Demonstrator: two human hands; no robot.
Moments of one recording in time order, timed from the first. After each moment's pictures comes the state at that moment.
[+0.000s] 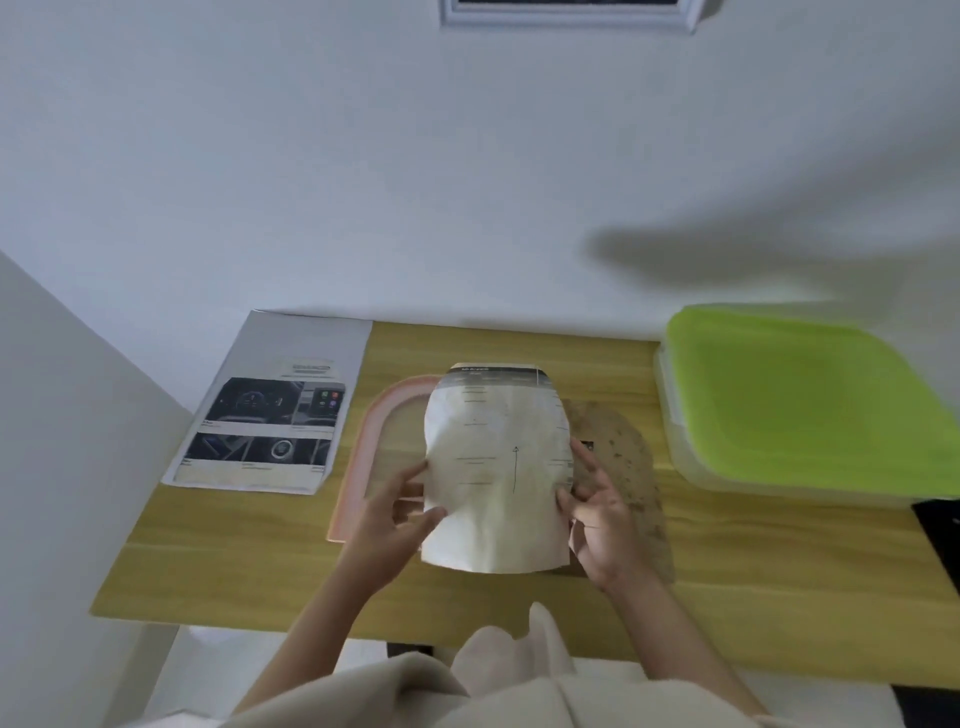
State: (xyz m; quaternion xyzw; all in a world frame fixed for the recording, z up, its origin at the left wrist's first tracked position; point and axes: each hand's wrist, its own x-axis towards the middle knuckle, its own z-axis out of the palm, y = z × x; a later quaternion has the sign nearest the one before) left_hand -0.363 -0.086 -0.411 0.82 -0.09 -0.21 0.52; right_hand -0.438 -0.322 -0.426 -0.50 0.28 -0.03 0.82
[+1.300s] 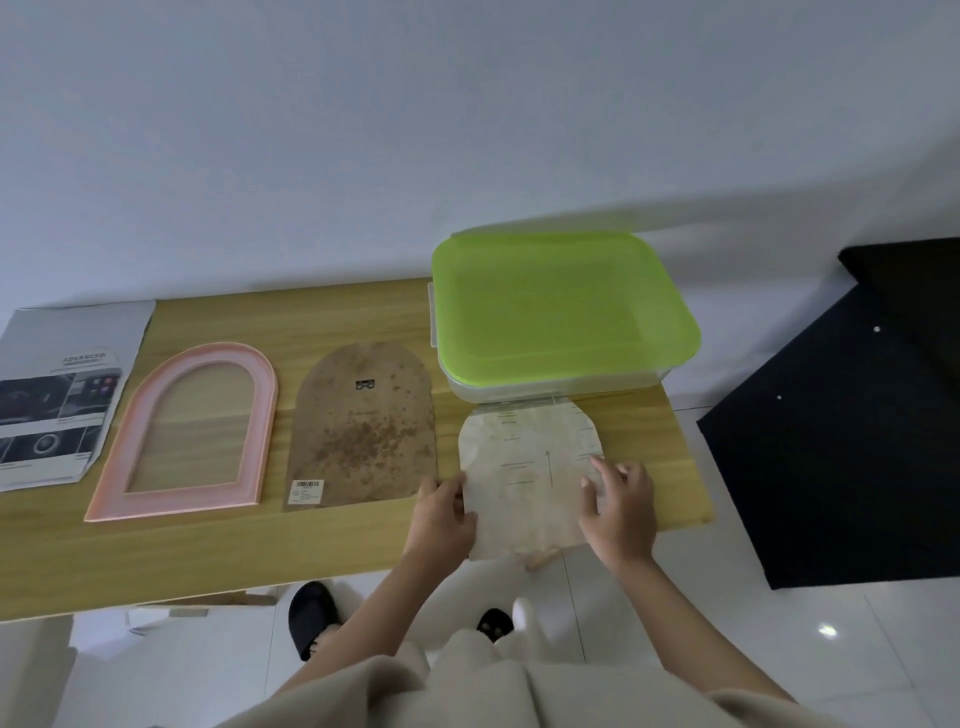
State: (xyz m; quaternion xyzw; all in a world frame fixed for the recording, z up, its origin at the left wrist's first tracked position) left_hand -0.543 -0.364 -0.462 0.89 -0.14 -0.26 0.36; right_hand -0.653 -0.558 -0.509 -0.90 0.35 -0.17 0.21
